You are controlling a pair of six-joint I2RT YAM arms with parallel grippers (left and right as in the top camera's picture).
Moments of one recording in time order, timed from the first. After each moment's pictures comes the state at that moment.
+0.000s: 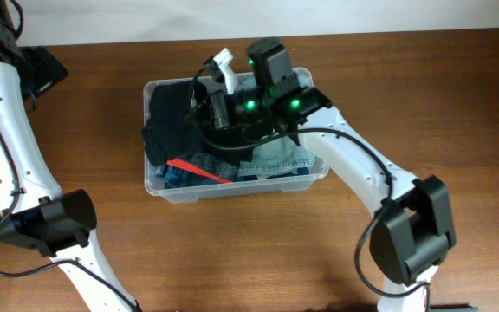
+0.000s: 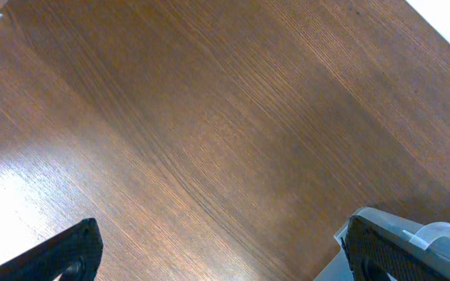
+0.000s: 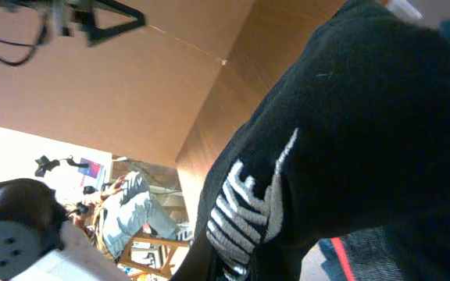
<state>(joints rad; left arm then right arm) 0.28 2.23 2.73 -1.69 -0.20 -0.46 0.52 1.97 1.66 -0.28 -0.98 0.55</state>
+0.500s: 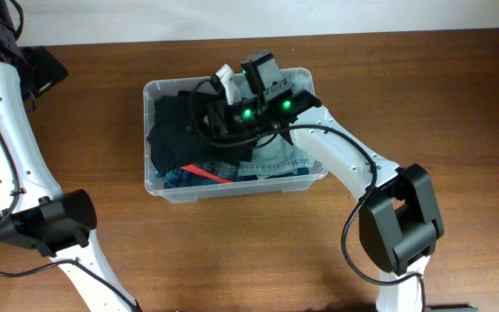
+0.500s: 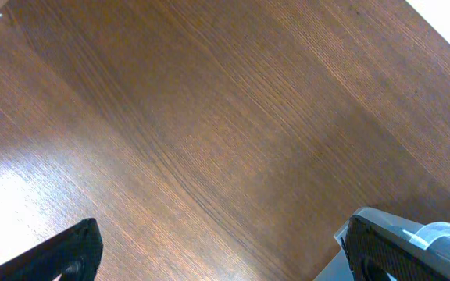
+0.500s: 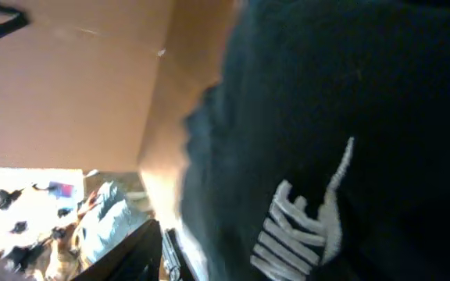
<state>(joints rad) 0.28 2.23 2.73 -1.69 -0.20 -0.46 0.50 2.04 1.66 -0.42 -0.86 0.53</state>
